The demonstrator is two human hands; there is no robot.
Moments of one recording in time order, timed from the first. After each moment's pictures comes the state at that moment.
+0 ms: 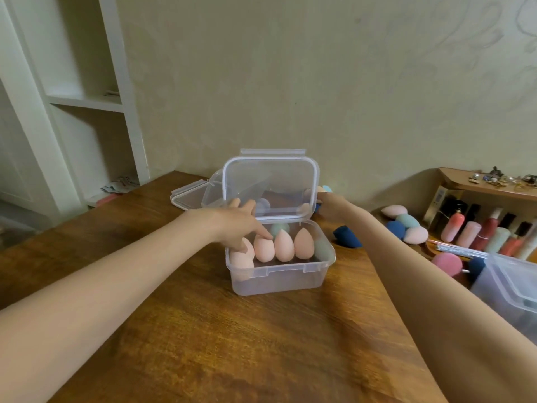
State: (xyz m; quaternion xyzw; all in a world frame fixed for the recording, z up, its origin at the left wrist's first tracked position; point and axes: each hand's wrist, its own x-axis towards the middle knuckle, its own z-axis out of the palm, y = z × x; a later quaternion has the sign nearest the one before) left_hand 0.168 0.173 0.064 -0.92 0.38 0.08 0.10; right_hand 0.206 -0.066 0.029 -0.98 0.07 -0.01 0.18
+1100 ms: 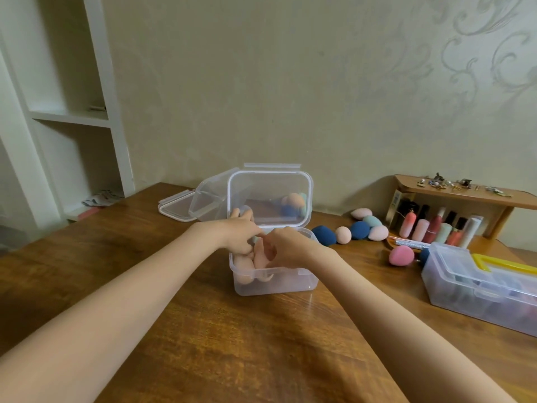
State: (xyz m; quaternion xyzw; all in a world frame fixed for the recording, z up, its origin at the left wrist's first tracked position) left_hand 0.137 0.154 0.060 -0.92 0.37 0.08 0.03; right_hand 0.088 0.024 0.041 -0.99 -0.08 0.03 0.05
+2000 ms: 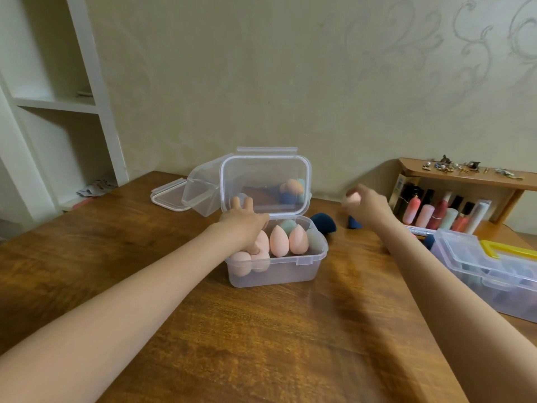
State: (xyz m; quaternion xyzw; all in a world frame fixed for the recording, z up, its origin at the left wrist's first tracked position) left_hand 0.127 0.129 0.044 -0.95 0.31 -0.02 0.08; right_hand 0.092 -0.108 0.046 -0.92 0.26 -0.17 0.23
